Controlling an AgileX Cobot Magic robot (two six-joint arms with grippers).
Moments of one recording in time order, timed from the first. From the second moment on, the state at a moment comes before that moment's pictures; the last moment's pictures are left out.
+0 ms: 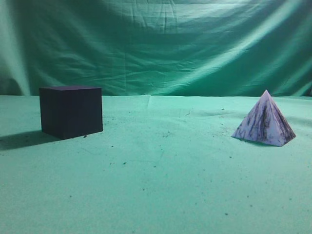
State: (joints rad) left arm -0.04 -0.02 0.02 -0.28 0.36 0.07; right arm 0.11 -0.01 0.03 -0.21 0.38 0.13
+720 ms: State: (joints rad) left arm -0.04 -0.02 0.02 -0.28 0.36 0.07; right arm 0.11 -0.01 0.03 -0.21 0.38 0.13
